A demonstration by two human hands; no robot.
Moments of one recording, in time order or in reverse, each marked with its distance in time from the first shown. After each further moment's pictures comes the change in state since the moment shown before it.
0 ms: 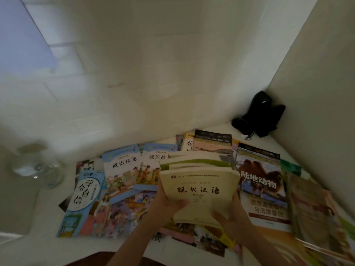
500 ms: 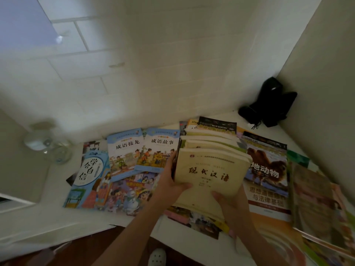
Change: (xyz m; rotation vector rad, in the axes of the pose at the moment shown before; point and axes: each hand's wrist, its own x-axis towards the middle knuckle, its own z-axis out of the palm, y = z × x) left_hand 0.002 -0.003 0.028 0.134 0.086 0.124; right_hand -0.003 0.032 -0.001 0.248 0.214 -0.060
